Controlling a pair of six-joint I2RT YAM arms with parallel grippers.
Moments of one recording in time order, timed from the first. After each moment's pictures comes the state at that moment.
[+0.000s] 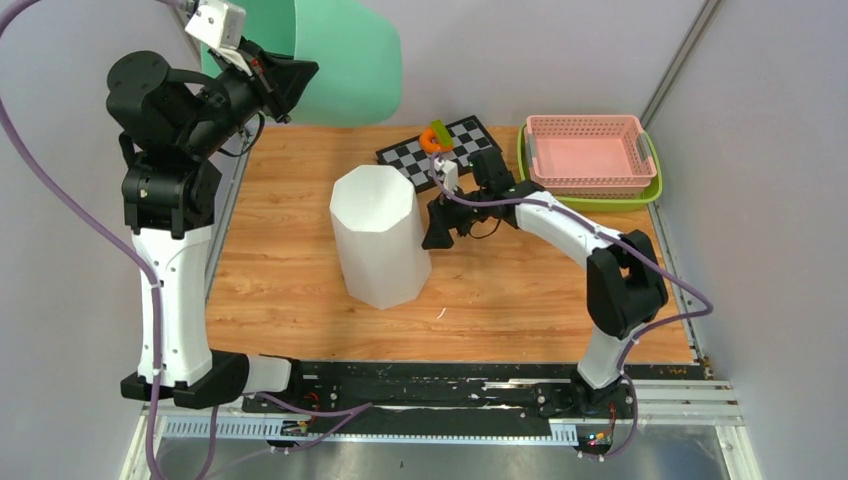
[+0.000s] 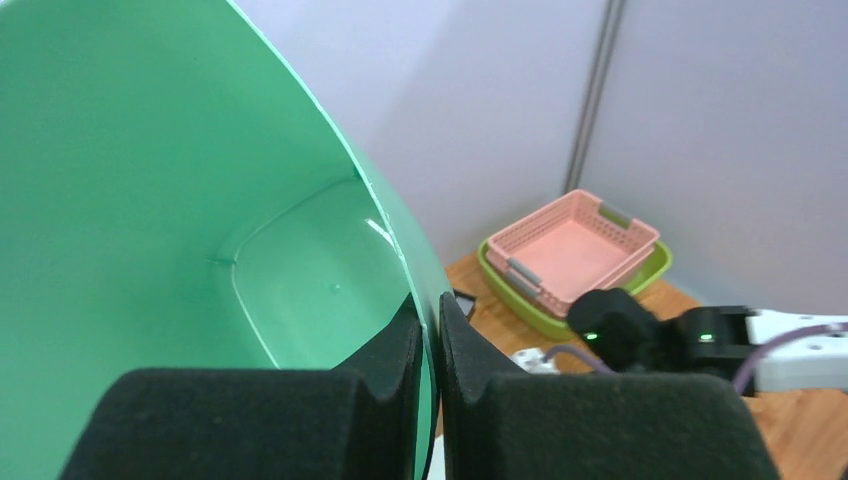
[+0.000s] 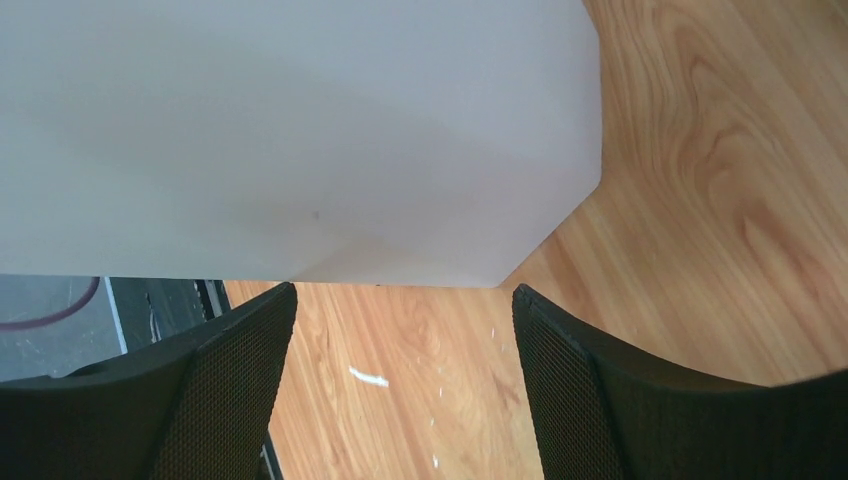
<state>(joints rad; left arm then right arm) -0.12 1.33 2.07 -0.55 0.51 -0.06 0.54 1.71 1.31 -0.39 -0.73 -0.10</state>
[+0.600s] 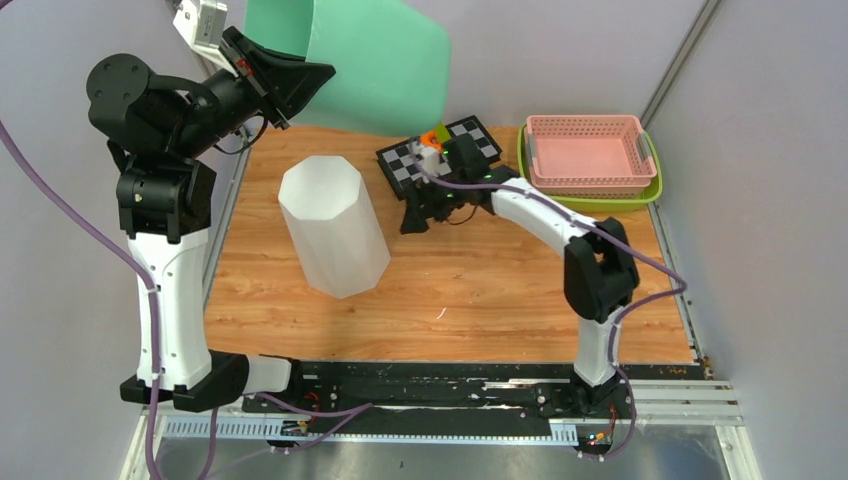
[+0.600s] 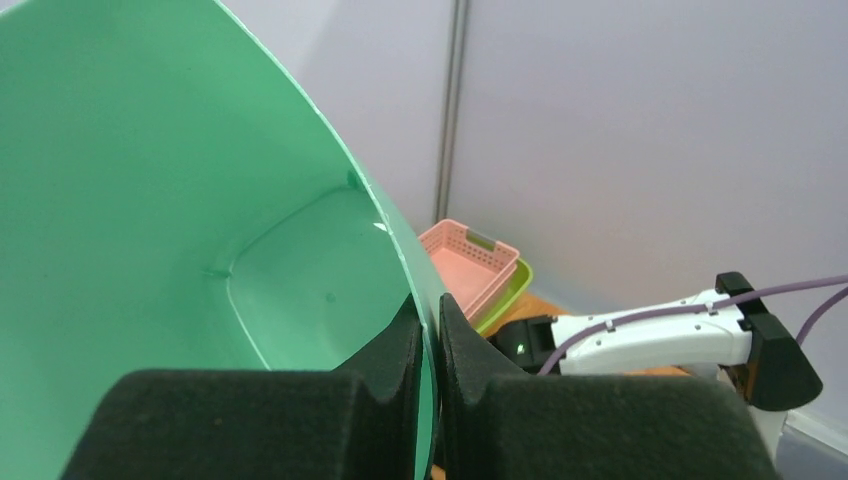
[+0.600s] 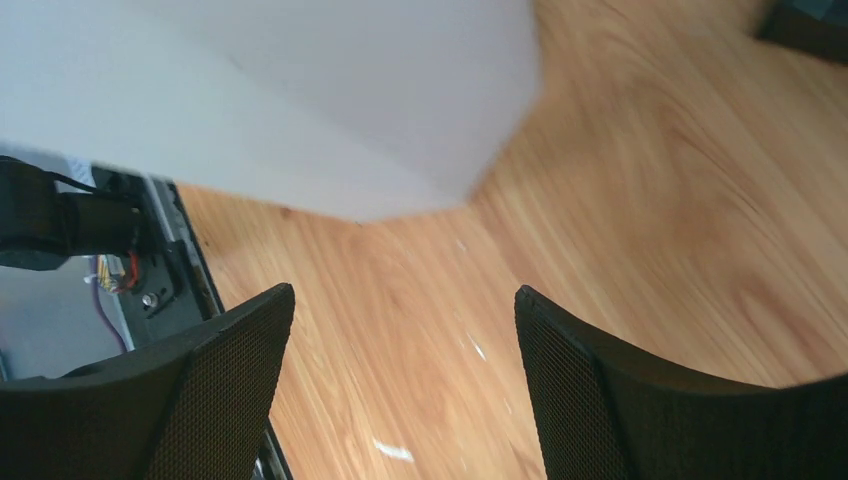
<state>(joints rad) -0.12 1.32 2.10 -0.44 0.74 -0.28 0.64 1.96 1.64 -0.41 -0.64 0.08</state>
